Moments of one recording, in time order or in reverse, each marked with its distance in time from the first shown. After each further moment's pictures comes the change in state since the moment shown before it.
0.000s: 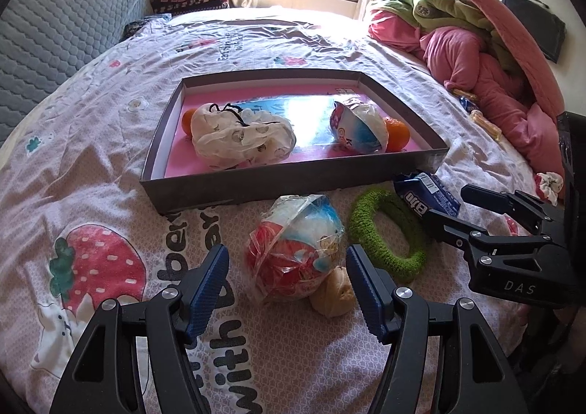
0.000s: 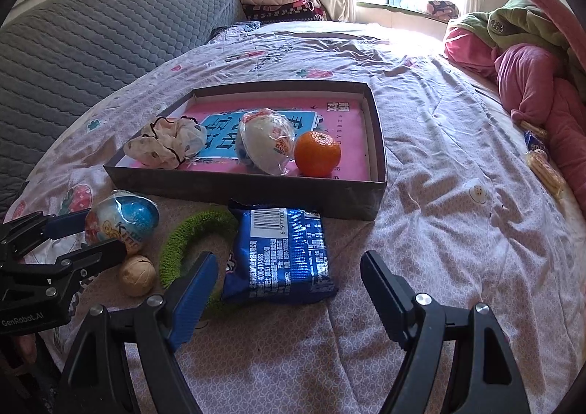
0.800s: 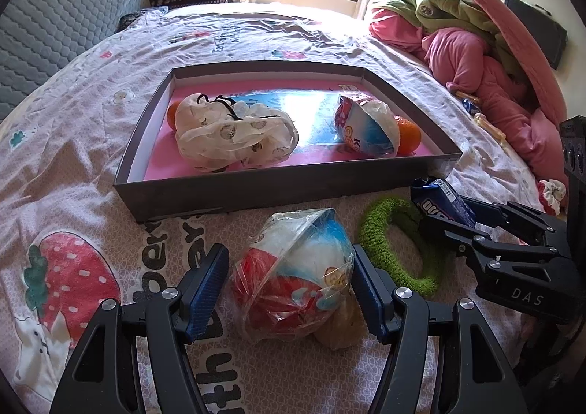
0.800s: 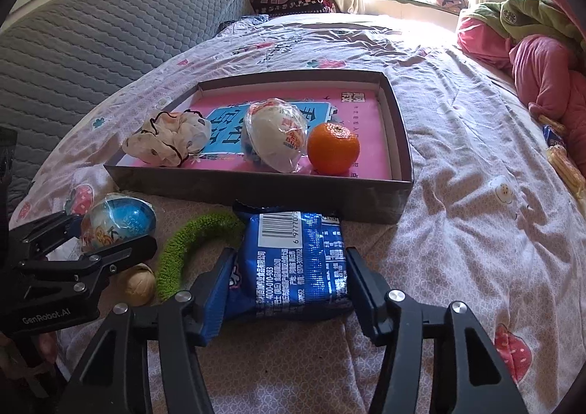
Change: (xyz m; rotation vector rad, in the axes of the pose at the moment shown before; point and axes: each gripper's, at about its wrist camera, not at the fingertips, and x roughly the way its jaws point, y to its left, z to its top) left arm 0.031 0.003 0.007 -0.020 0.008 -0.032; right arm 0.017 -0.001 0.004 0.016 0.021 0.066
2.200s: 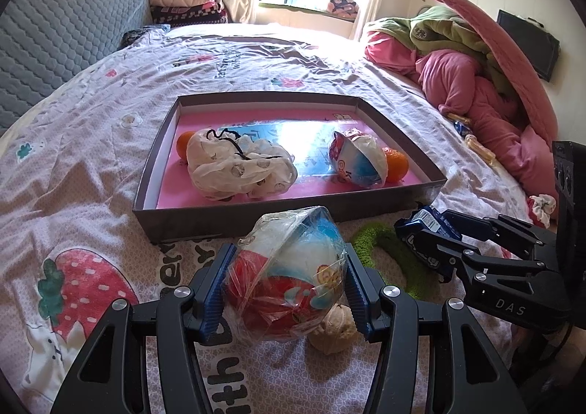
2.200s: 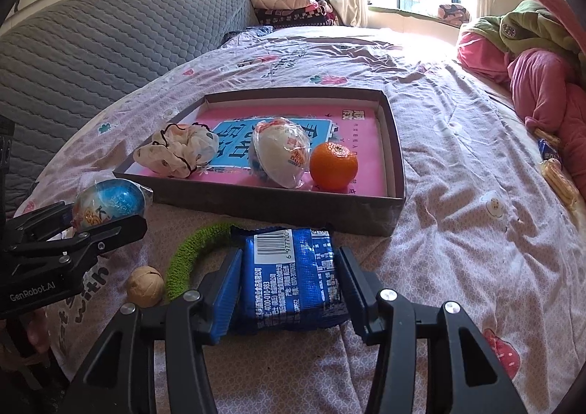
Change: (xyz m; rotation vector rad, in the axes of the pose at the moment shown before) left arm -0.027 0.003 0.007 -0.004 -0.089 -0.014; right arm -0.015 0.006 0.001 -0.036 -0.052 -0.015
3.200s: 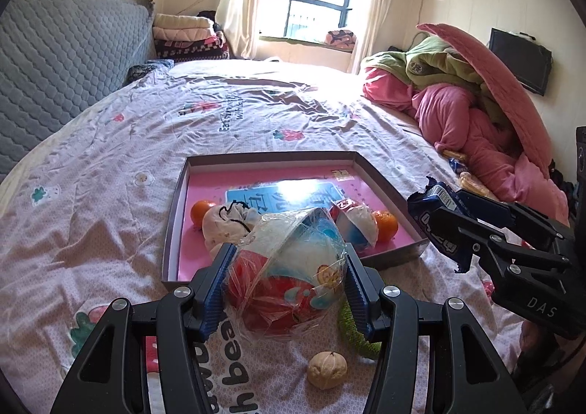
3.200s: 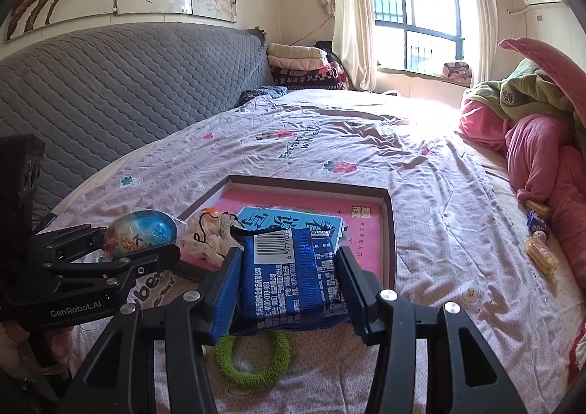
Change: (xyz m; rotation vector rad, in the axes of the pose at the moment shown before) left arm -0.037 -0.002 0.041 0.021 -0.137 0.009; right arm -0.058 0.025 0.047 -0.071 -0.241 0.004
